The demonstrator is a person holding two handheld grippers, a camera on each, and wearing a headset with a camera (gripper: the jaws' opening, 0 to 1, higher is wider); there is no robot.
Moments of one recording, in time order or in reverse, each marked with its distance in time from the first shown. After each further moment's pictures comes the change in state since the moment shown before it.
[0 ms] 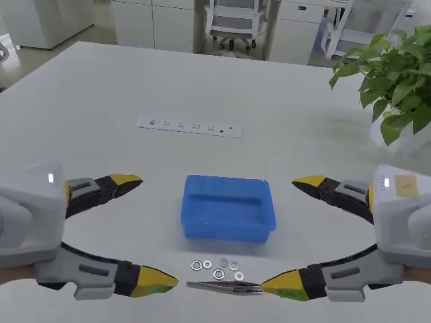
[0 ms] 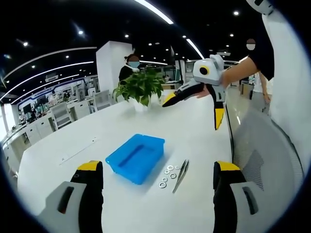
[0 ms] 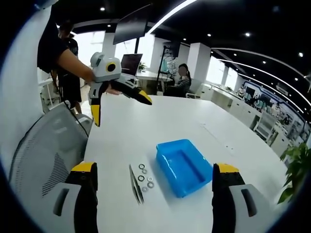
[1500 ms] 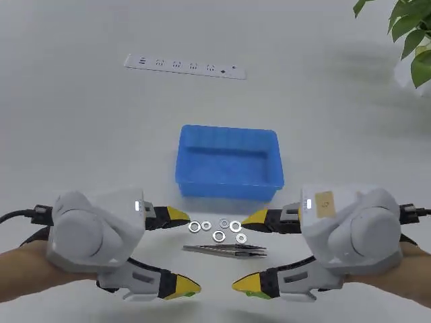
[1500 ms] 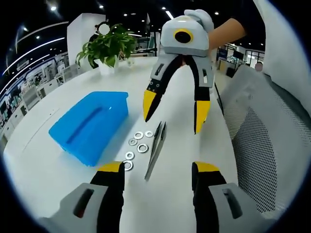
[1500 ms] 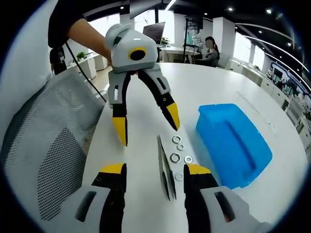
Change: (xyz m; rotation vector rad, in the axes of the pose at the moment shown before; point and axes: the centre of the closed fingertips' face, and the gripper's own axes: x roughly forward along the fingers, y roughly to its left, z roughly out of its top) left arm 0.080 -0.046 -0.106 0.041 0.287 -0.273; right arm 0.079 0.055 -0.084 -0.004 0.231 0.290
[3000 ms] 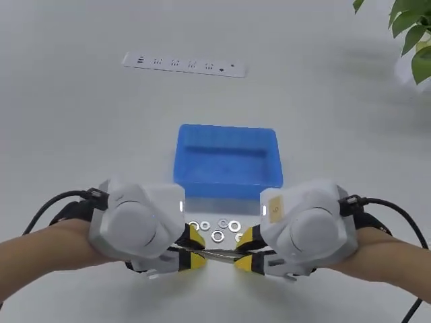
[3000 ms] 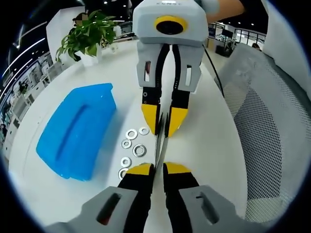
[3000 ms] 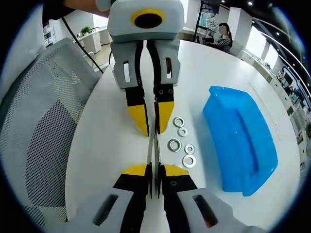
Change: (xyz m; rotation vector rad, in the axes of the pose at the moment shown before) left arm 0.024 0.000 -0.005 0.117 0.179 -0.071; right arm 0.016 -0.008 -0.027 -0.087 0.206 0.016
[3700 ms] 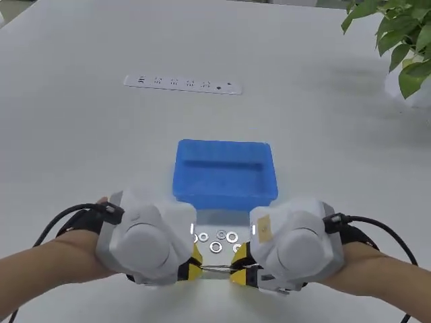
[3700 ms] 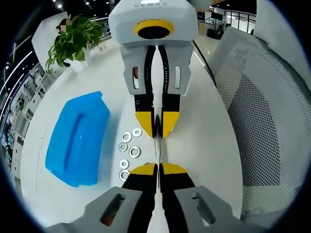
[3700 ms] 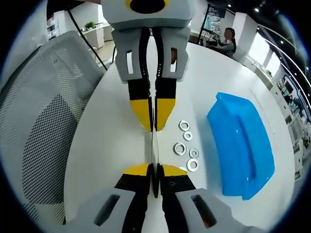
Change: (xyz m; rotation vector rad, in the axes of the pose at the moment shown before) left arm -0.014 -0.015 0.008 0.121 0.089 0.004; right arm 0.002 0.009 0.003 -0.079 0.006 -0.029
